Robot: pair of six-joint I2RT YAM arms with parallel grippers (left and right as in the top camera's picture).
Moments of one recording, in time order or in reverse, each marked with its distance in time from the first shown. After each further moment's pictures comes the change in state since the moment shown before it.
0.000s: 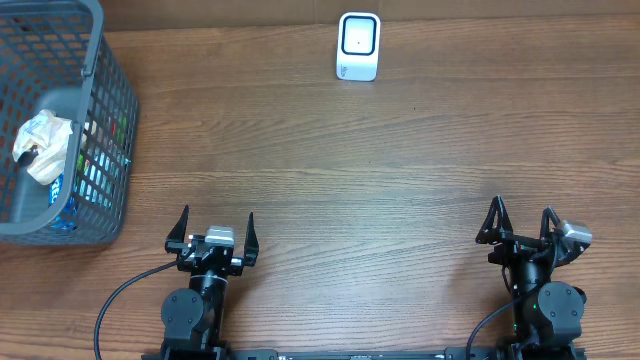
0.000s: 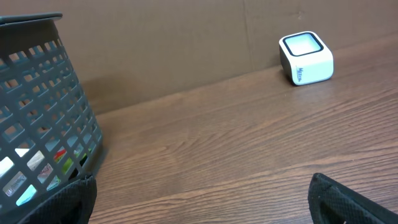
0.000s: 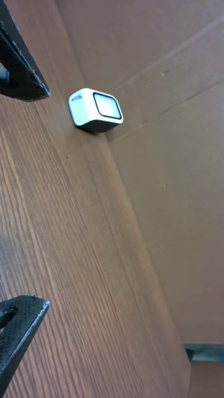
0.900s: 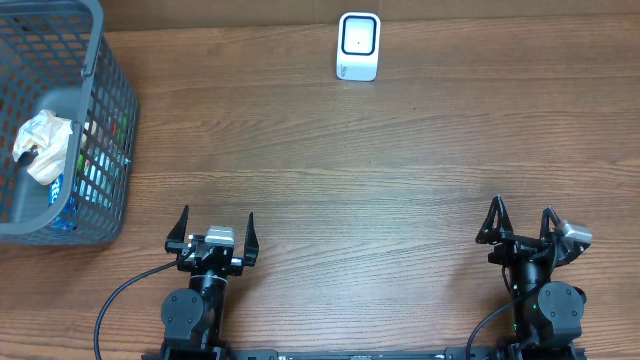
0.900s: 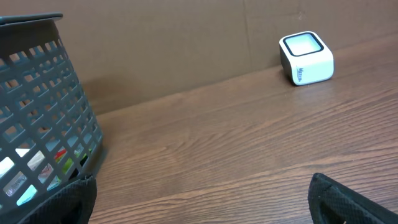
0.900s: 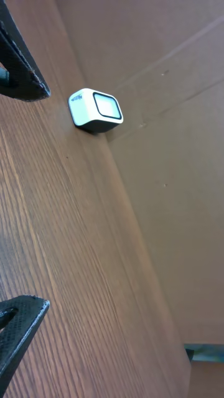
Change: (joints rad) left arm 0.000 0.000 0.000 0.001 -0.001 0.001; right arm 0.000 0.000 0.000 0.000 0.000 0.000
